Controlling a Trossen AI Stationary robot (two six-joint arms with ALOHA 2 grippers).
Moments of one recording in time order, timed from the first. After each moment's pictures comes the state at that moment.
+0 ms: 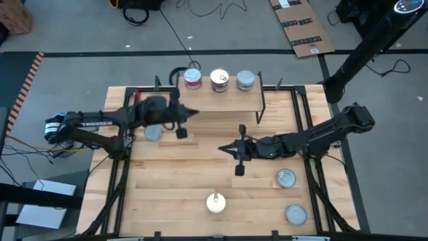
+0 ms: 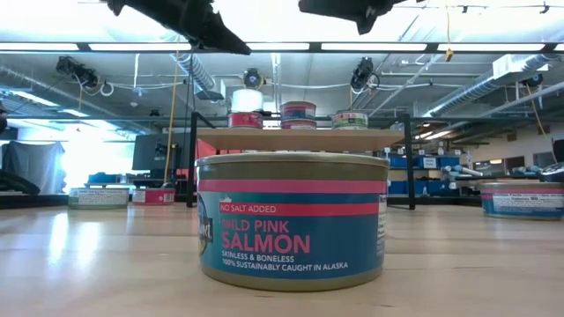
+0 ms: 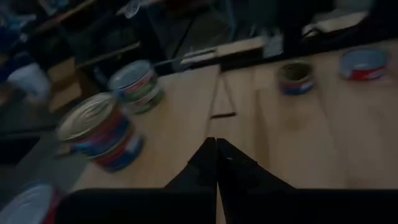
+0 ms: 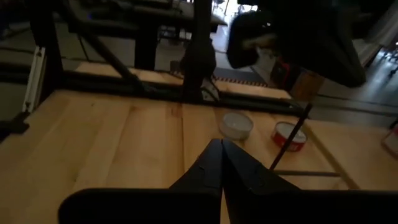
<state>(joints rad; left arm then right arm) 0.19 1.11 0.86 -0.05 -0.14 0.31 0.27 1.42 0.88 0.30 0.40 -0.08</state>
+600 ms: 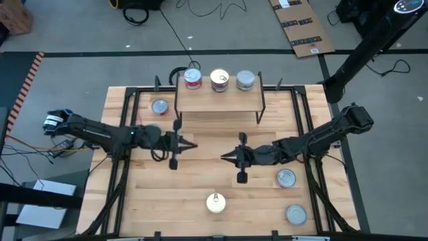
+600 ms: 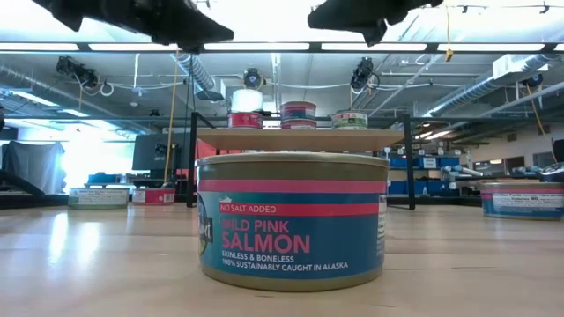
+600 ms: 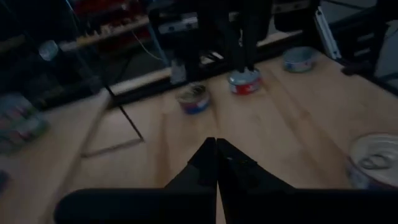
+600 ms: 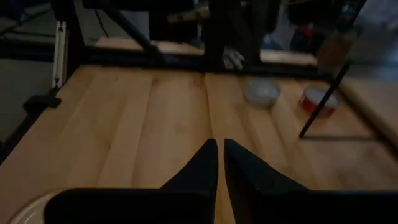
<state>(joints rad) -0.14 1.06 0.59 0.24 -0.13 0.26 0.33 1.44 0.88 0.19 0.40 0.06</state>
